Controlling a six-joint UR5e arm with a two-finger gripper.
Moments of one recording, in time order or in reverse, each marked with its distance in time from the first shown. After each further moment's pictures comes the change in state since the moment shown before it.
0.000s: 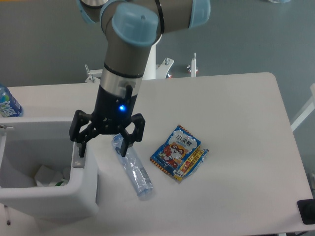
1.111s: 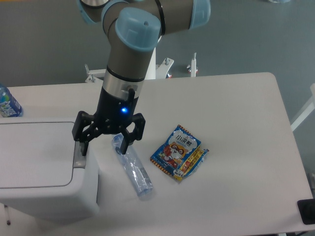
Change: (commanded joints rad) arm -0.020 -0.009 -0.121 -0.049 -0.119 -0.029
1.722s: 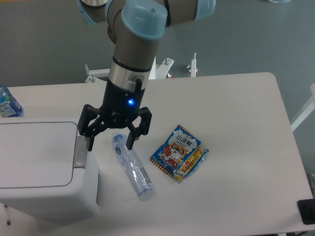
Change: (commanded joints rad) arm 0.020 0.023 0.002 -0.003 -0.008 0.000
